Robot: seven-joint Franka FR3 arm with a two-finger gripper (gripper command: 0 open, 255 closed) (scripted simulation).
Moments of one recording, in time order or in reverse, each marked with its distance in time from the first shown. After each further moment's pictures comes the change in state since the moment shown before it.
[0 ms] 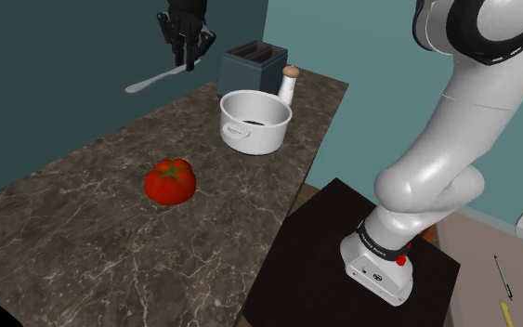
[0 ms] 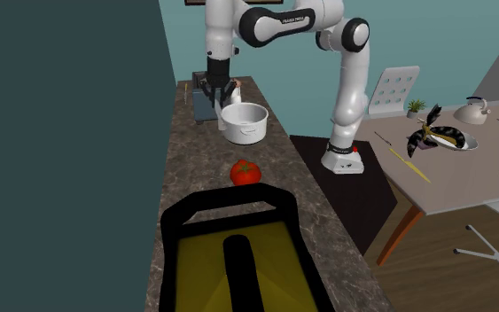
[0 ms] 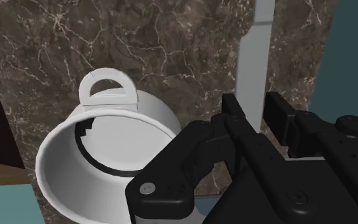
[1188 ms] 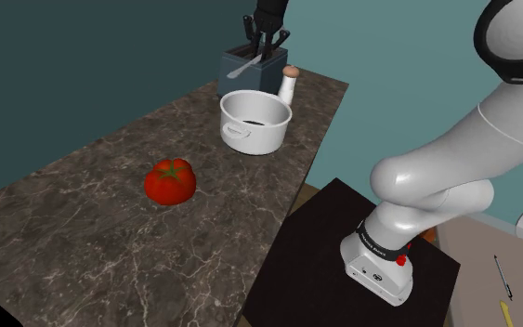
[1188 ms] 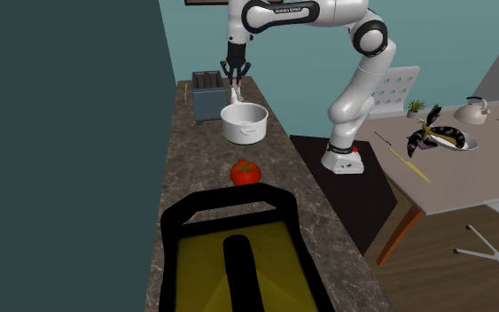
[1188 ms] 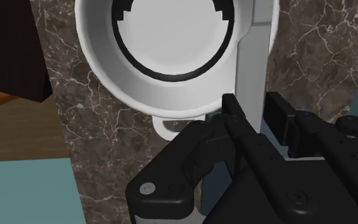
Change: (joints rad) arm -0.327 -0.388 -0.276 -0.278 0.381 0.028 -0.635
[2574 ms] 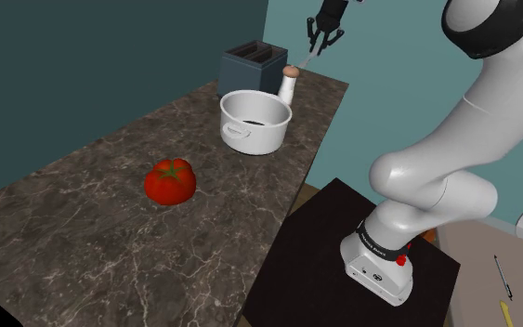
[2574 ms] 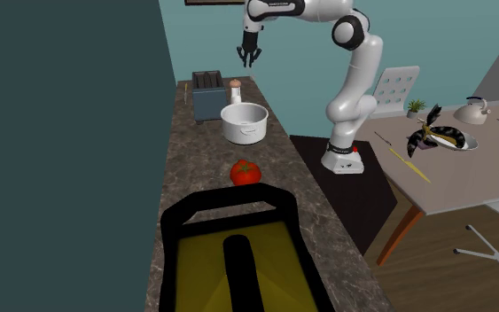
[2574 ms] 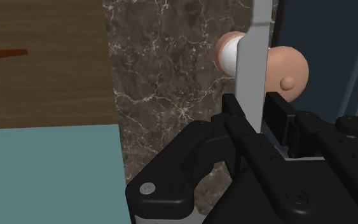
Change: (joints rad) arm -0.183 0.209 -0.236 0.171 -0.112 -0.052 -0.399
